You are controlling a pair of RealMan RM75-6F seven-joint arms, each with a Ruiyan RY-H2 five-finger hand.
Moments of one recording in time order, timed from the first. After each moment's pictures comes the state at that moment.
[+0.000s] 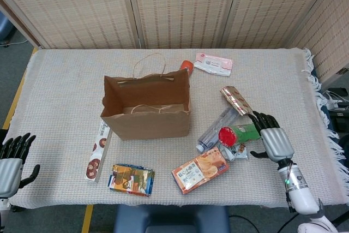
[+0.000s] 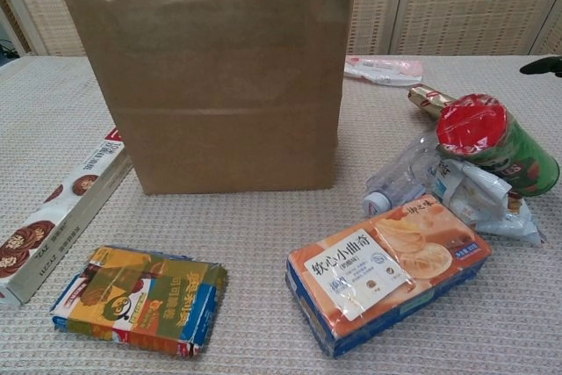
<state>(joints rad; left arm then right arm) -0.08 -1.15 -0.04 -1.54 1.50 1.49 0.05 0.35 -1.24 0.17 -1.71 -1.25 1.10 -0.29</state>
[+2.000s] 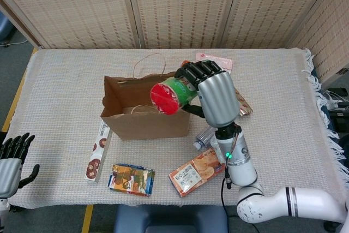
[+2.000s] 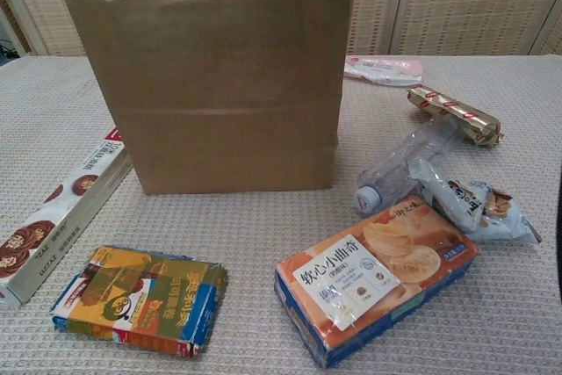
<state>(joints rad) -0.08 -1.15 -0.04 -1.53 1.50 1.50 0.03 0.85 -1.46 0.55 -1.98 -1.23 1.41 -0.64</state>
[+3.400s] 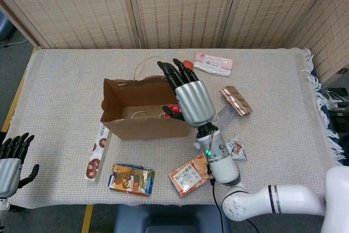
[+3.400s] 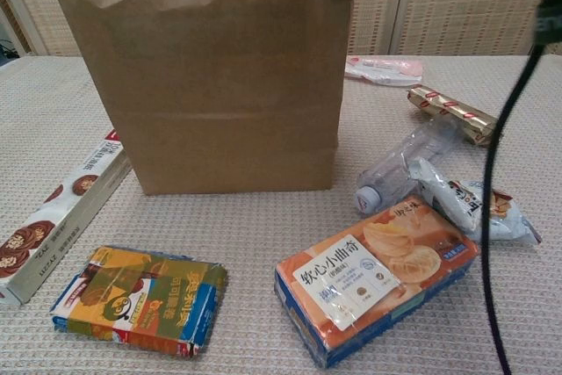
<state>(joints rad) -0.08 -1.16 -0.04 -1.52 1.50 1.50 0.04 0.89 -1.50 0.49 -1.96 -1.02 1.34 -0.68</state>
